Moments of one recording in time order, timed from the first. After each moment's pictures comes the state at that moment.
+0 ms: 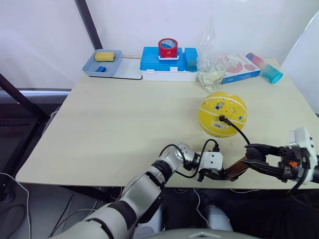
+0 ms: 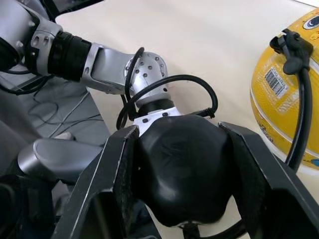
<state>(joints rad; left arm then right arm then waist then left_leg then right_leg) -0.80 -0.14 -0.50 1.23 0.27 -0.49 -1.06 0.26 -0.89 -0.44 -0.53 0.79 0.58 1.06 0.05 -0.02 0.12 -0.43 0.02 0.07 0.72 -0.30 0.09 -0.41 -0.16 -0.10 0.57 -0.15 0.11</state>
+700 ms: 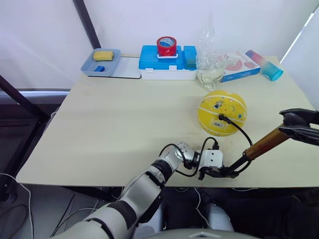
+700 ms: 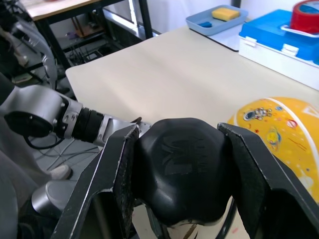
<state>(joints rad) -0.80 -0.14 -0.48 1.22 0.27 -0.49 -1.05 0.06 -1.14 -0.86 -0.43 1.19 0.96 1.05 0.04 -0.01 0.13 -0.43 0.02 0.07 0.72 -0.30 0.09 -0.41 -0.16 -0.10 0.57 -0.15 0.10</state>
